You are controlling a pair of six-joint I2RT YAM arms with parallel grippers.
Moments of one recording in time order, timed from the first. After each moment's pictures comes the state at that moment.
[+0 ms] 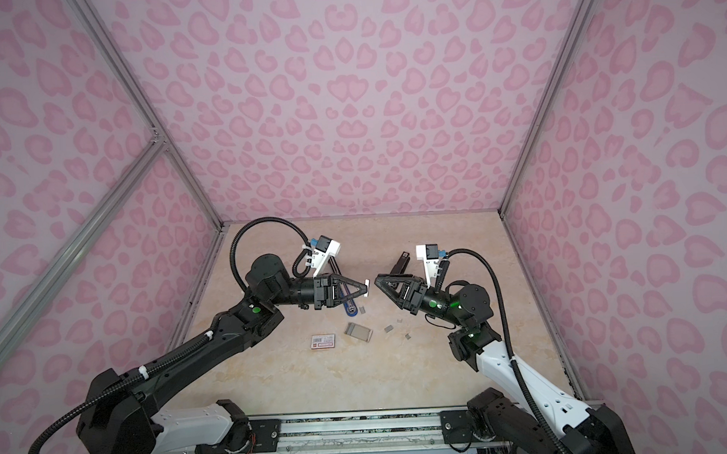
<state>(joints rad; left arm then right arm) -0.66 1.28 0.90 0.44 0.96 -0.93 0.46 0.97 0.53 0.75 -0.72 1.09</state>
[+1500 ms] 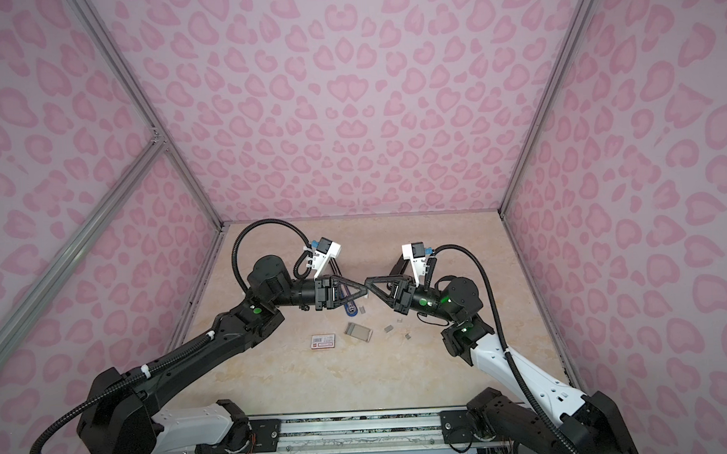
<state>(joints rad) -0.66 1.28 0.89 0.42 0.95 -0.91 0.52 1.02 0.59 0.68 -0.74 1.02</state>
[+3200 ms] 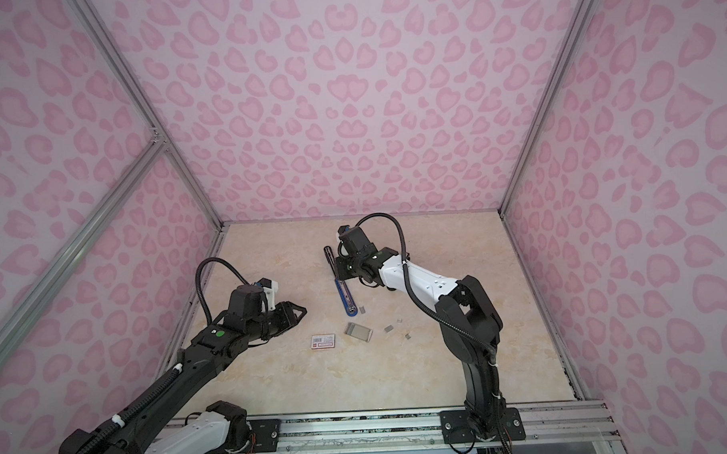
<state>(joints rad) -0.35 1.02 0.62 -0.38 0.28 -0.76 0.70 2.00 1.59 -0.38 -0.04 0.40</state>
